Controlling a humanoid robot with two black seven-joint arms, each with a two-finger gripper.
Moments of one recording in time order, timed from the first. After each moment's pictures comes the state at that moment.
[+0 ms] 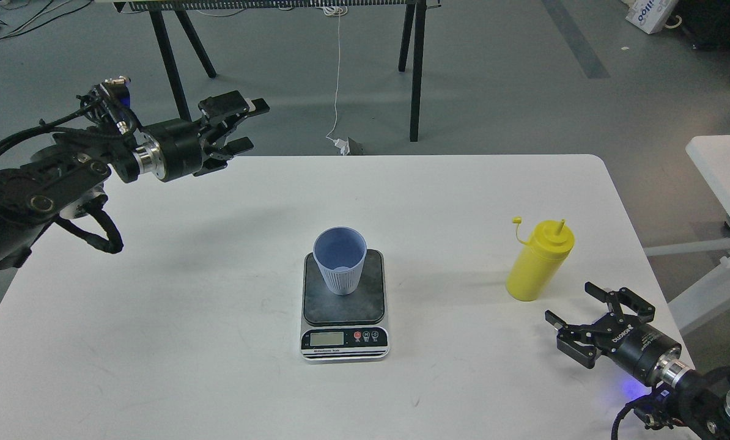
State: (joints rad) left arm -1.06 0.46 -0.15 -0.63 0.67 -0.49 -0.49; right arm 0.11 -0.50 0.94 0.84 0.74 0.49 -0.49
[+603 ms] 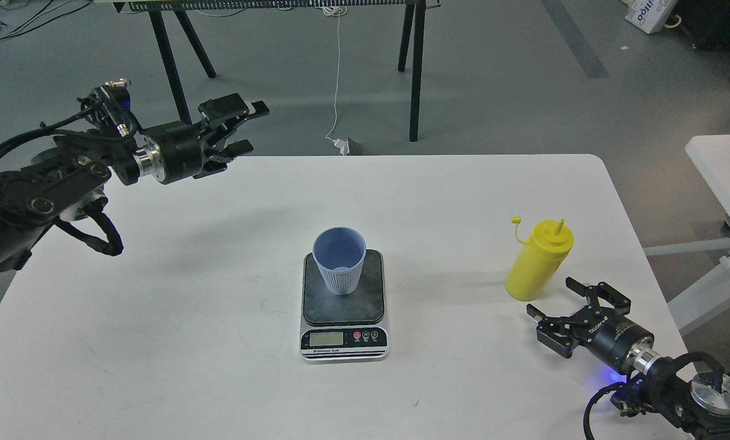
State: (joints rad) left arm -1.04 0.46 -0.15 -0.63 0.67 -0.49 -0.49; right arm 0.22 -0.38 0.89 0.68 0.71 0.49 -0.49
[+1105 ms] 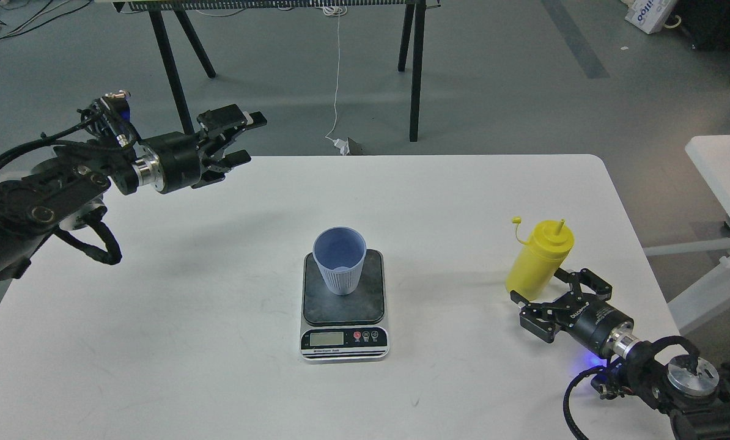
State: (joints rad) left arm -1.02 0.46 -0.14 -0.63 0.67 -0.49 -0.49; right arm 0.30 -0.32 0.89 0.61 0.69 0.49 -0.49
